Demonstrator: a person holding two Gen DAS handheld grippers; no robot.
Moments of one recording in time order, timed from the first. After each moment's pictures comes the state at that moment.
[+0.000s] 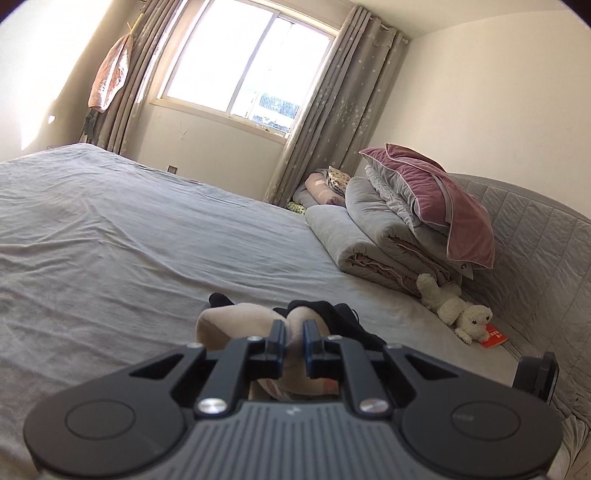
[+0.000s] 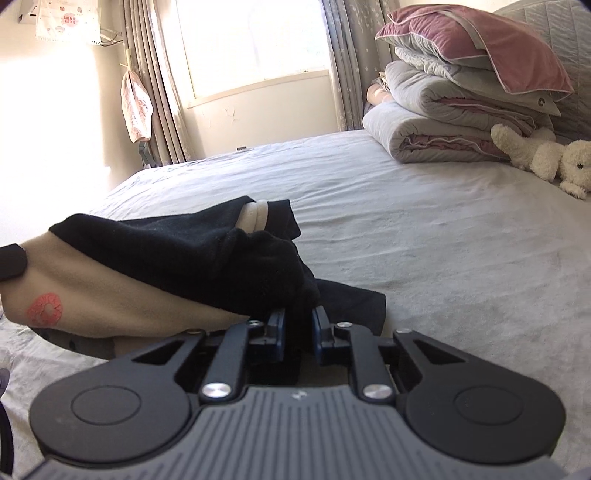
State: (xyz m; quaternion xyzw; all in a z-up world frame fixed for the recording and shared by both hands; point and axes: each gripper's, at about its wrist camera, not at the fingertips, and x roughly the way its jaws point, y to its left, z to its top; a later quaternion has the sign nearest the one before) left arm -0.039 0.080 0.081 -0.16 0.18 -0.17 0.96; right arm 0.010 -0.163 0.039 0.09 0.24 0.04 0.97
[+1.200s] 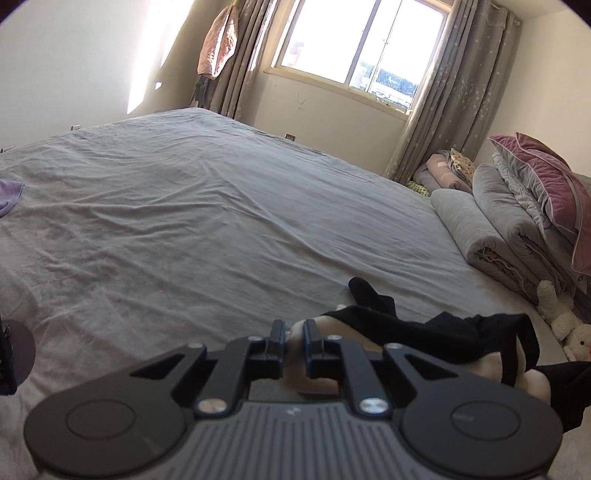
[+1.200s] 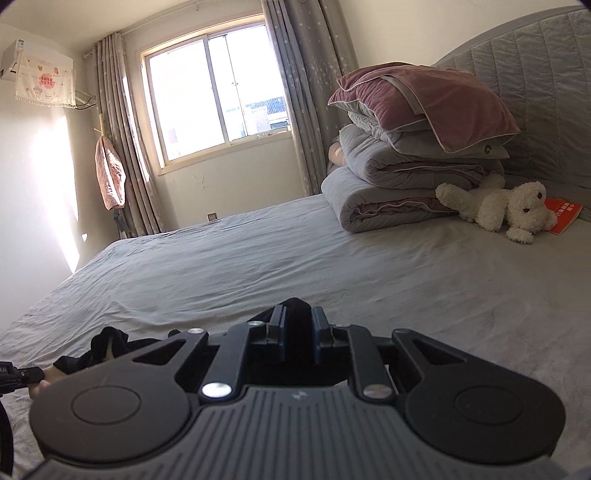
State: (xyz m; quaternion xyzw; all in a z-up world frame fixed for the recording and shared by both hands) left arm 0.020 0.128 0.048 -0.16 0.30 0.03 0.94; right arm -0.016 -0.223 0.088 0.12 0.17 -0.03 0.98
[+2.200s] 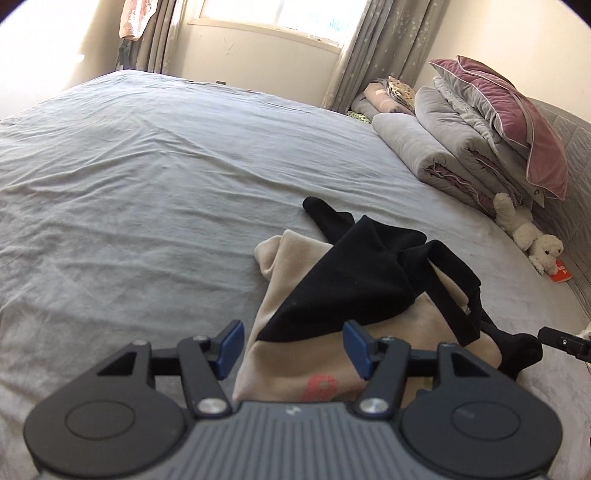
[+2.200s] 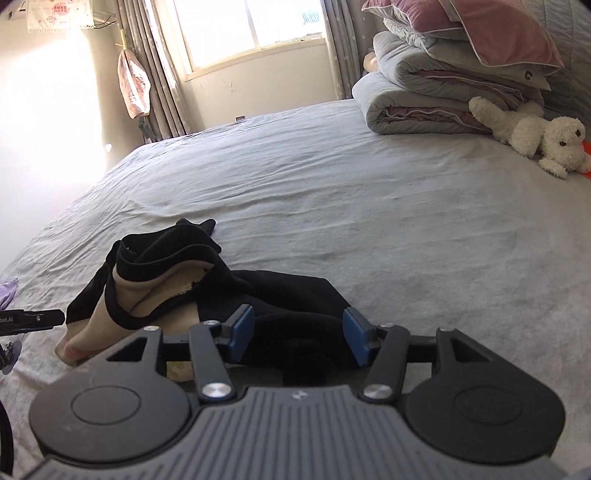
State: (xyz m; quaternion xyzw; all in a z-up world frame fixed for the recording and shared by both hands) left arm 0.021 0.120 0.020 -0.10 0.35 -0.10 0.92; right arm -0.010 -0.226 0.053 0.08 0.31 0.06 0.95
